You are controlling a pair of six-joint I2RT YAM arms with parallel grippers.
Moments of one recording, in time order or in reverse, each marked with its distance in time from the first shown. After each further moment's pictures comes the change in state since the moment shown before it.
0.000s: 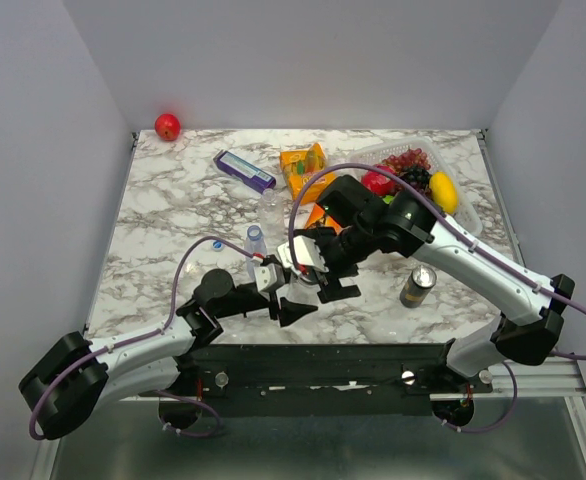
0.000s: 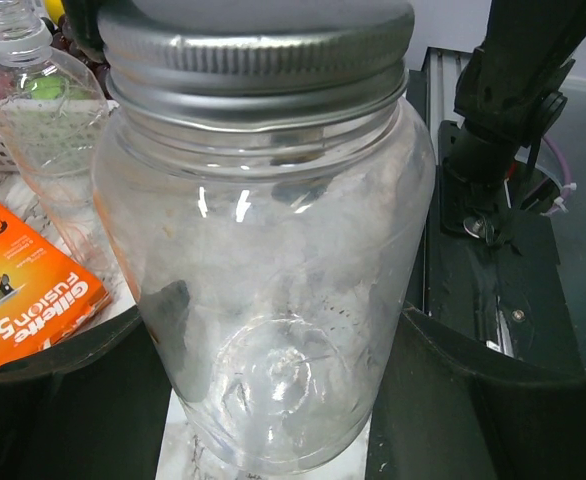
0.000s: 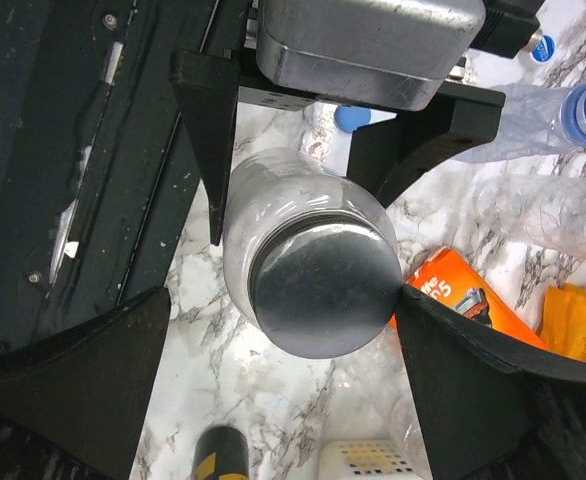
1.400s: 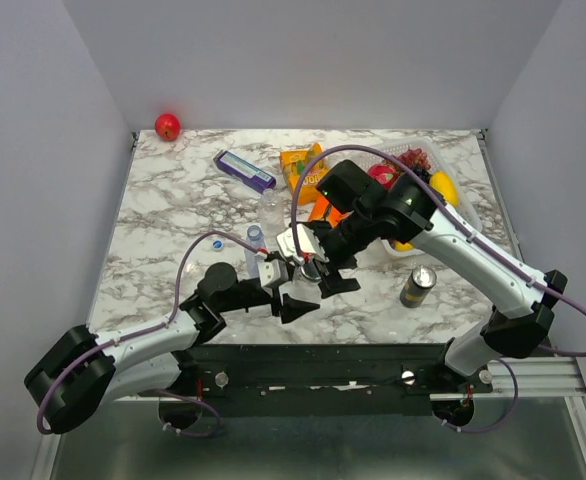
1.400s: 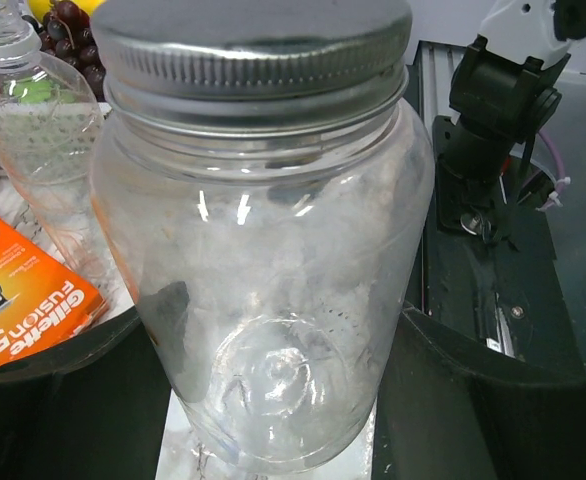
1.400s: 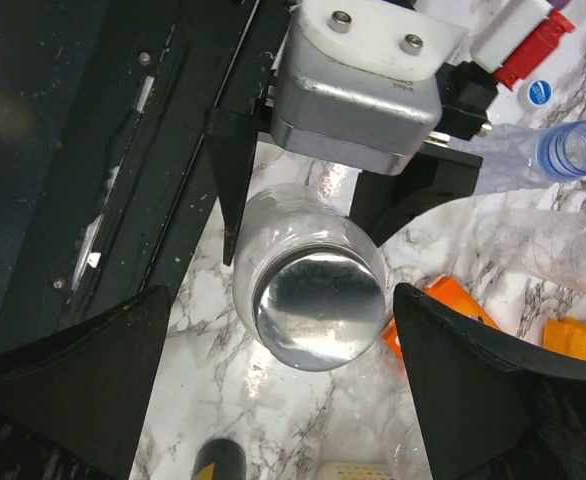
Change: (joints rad) left arm 0.021 0.055 0.039 -0.003 0.063 0.013; right arm -0.047 0.066 0.146 -0.090 -0.109 -0.042
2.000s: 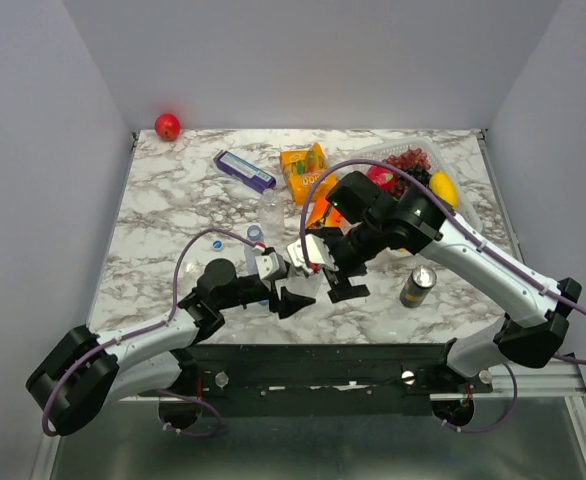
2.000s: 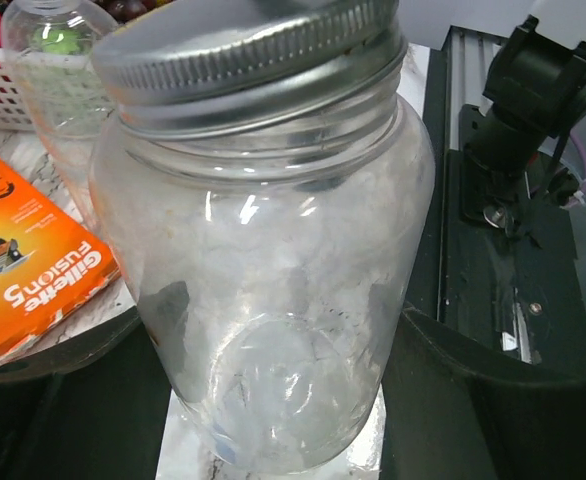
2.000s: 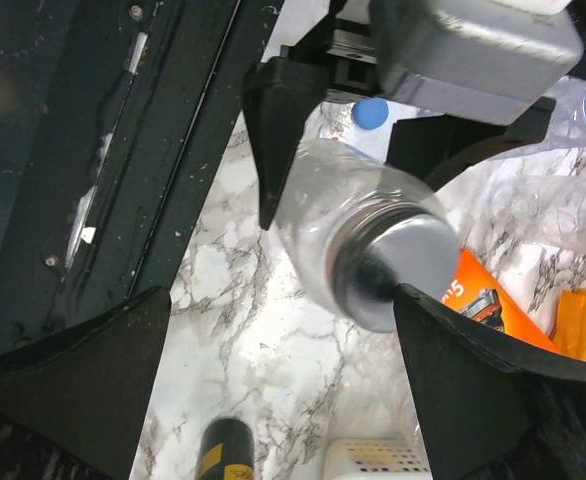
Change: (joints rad) left arm 0.043 0.009 0.001 -0.045 -0.009 -0.024; right arm 0.005 -0.076 -0.149 0.042 0.054 -0.018
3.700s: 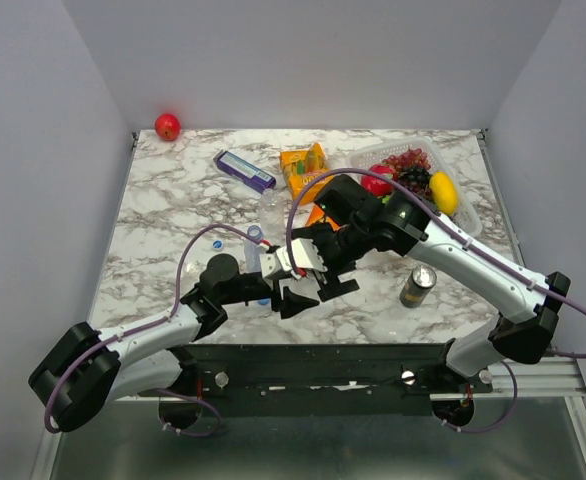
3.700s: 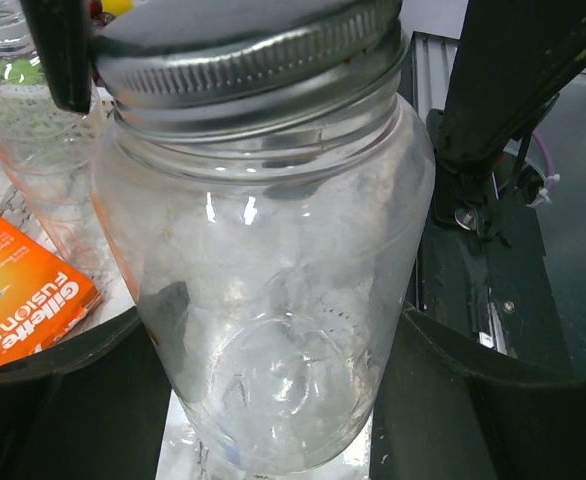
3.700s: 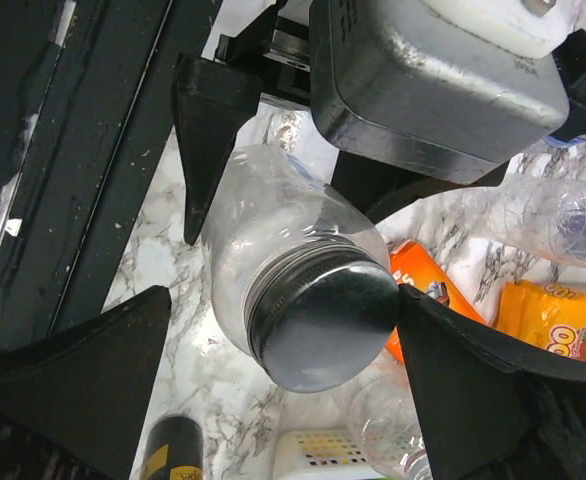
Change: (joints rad) left arm 0.014 0.027 0.047 -0.005 0.079 -0.004; right arm 0.029 0.023 -0.015 0.076 0.098 -0.045
